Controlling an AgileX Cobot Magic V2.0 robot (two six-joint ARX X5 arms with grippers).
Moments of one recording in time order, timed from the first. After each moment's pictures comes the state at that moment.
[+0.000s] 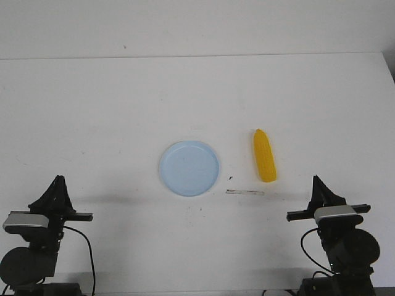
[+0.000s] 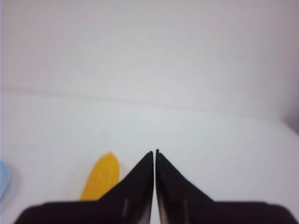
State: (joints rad) left arm -0.03 0.22 0.38 0.12 0.00 0.03; right arm 0.03 0.29 0.44 -0.23 -0.03 -0.10
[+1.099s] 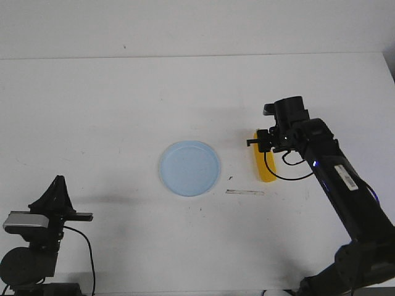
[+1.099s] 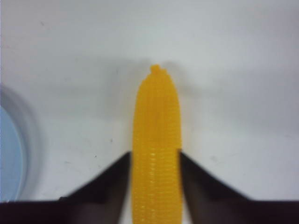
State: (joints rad) left arm -0.03 0.22 0.38 0.12 0.00 0.03; right arm 0.18 1.65 1.49 -0.93 -0.03 0.16
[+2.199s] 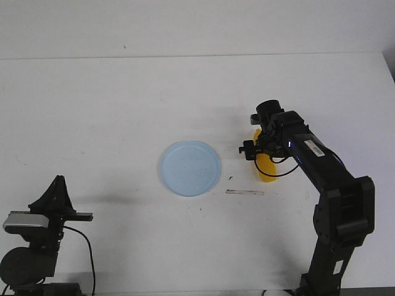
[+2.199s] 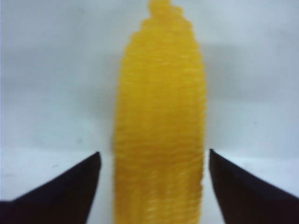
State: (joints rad) left arm -0.03 0.22 0.38 0.12 0.00 0.03; right arm 0.19 1.92 1.54 -0.98 0.00 0.17
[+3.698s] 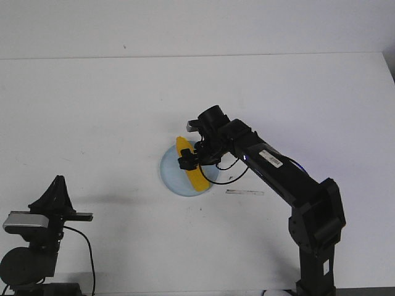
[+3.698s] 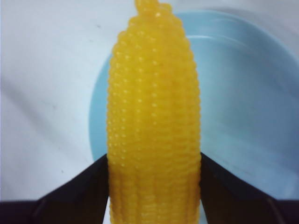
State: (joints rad) left arm -0.03 0.22 0.38 0.12 0.00 0.03; right arm 0.53 1.98 1.67 -0.86 -0.47 0.26
